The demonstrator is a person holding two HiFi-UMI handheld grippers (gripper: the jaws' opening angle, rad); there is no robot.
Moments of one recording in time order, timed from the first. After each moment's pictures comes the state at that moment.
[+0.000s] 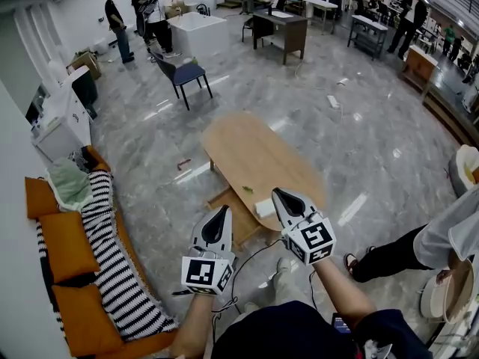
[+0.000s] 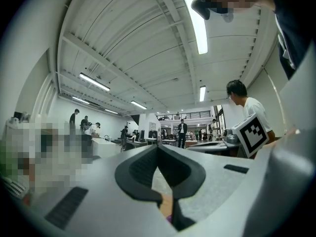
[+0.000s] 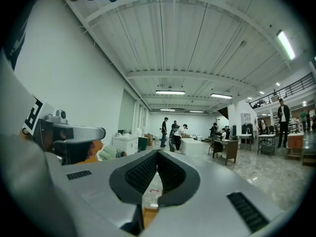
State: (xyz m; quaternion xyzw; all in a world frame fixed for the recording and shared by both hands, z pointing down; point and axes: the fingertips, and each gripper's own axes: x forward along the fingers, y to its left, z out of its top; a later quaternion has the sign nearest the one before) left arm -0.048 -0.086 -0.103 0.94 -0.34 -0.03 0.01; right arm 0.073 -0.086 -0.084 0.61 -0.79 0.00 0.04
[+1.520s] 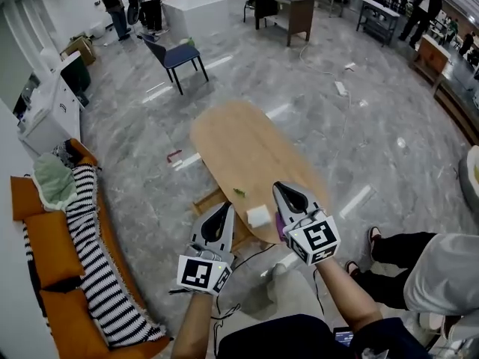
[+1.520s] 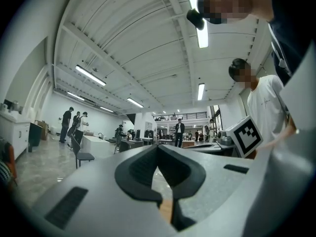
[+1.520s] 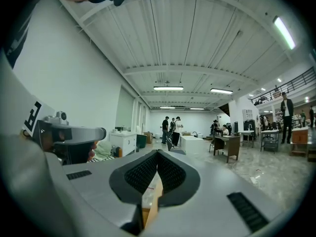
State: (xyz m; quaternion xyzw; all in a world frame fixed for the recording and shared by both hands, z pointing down) left arm 0.055 -0.183 -0.009 0.95 -0.32 -0.04 0.02; right arm 0.166 -0.190 0.011 0.60 -0.80 0.01 0.04
